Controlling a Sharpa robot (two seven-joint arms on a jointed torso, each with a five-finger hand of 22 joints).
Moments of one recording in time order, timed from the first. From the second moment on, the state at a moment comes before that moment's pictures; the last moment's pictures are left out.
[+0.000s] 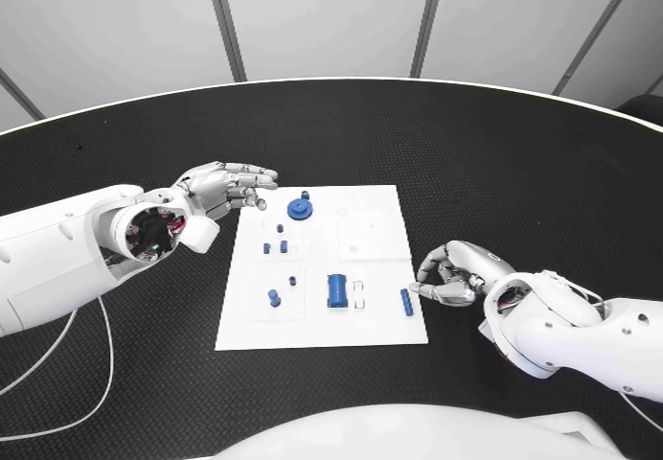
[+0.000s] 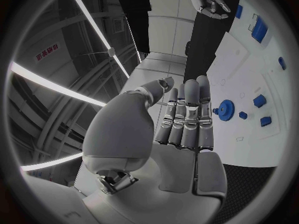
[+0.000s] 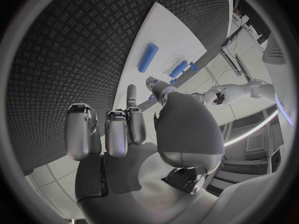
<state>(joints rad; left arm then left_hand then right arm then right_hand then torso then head) 1.28 -0.80 -0.12 1.34 0.04 0.04 0.06 1.32 -0.16 0.55 -0.07 0.21 0.85 0.19 0.48 0.18 0.96 0.11 0.55 0.12 1.06 0.04 1.15 0.38 0.18 0.91 0.13 0.97 0.48 1.01 -1.14 -0.17 1.90 -1.43 -0.62 -0.50 1.12 -0.22 0.45 0.14 0.18 0.97 0.08 0.41 0.54 1.47 0.00 1.45 1.31 1.47 -0.07 1.56 1.31 0.02 1.47 0.03 1.44 1.31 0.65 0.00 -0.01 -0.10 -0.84</state>
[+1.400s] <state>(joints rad) 1.28 -0.80 -0.12 1.34 0.04 0.05 0.06 1.31 -0.15 0.54 -0.06 0.21 0.85 0.19 0.48 0.18 0.96 0.12 0.56 0.12 1.06 0.04 1.15 0.37 0.18 0.91 0.13 0.96 0.47 0.97 -1.07 -0.17 1.88 -1.54 -0.51 -0.53 1.12 -0.23 0.42 0.15 0.18 1.02 0.06 0.42 0.55 1.47 0.00 1.45 1.31 1.47 -0.07 1.56 1.31 0.02 1.47 0.03 1.44 1.31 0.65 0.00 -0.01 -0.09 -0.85</state>
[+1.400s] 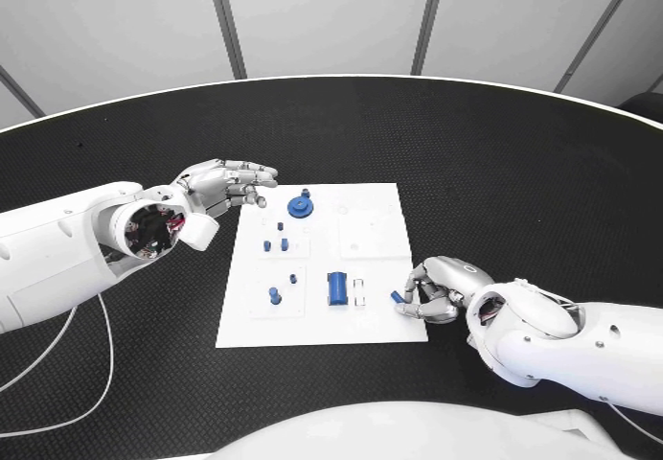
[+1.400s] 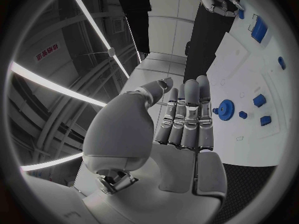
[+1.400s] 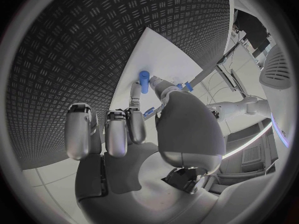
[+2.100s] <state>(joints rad) 1.28 -0.80 -0.12 1.34 0.04 0.05 0.05 1.31 -0.15 0.54 -0.06 0.21 0.85 0.19 0.48 0.18 0.96 0.12 0.56 0.12 1.06 0.04 1.15 0.37 0.18 0.91 0.13 0.96 0.47 0.97 -1.05 -0.17 1.87 -1.67 -0.45 -0.57 1.23 -0.23 0.46 0.11 0.27 1.01 0.06 0.40 0.84 1.47 -0.01 1.43 1.31 1.47 -0.07 1.56 1.31 0.02 1.47 0.03 1.43 1.31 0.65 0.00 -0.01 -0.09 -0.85</state>
